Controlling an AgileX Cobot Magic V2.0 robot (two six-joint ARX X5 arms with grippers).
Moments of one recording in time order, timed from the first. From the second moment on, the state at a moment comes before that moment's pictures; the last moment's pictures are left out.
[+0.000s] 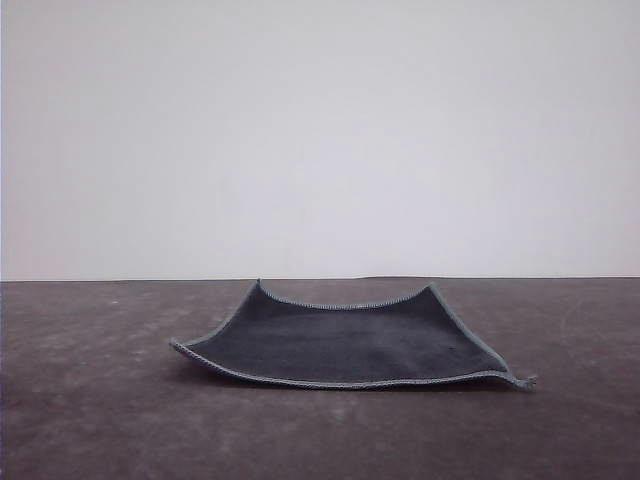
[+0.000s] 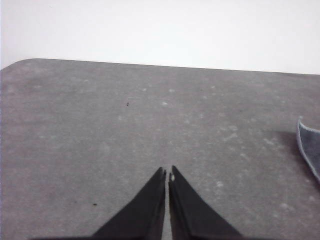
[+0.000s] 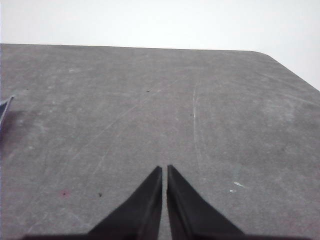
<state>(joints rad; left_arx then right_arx) 0.02 0.00 0.03 -0.12 0.03 -0.06 -0.03 0.01 0.02 -0.16 0.05 0.02</state>
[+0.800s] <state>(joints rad) 0.02 0.02 0.29 -0.23 0.03 -0.45 -0.03 0.01 0.25 -0.20 -0.03 0.30</state>
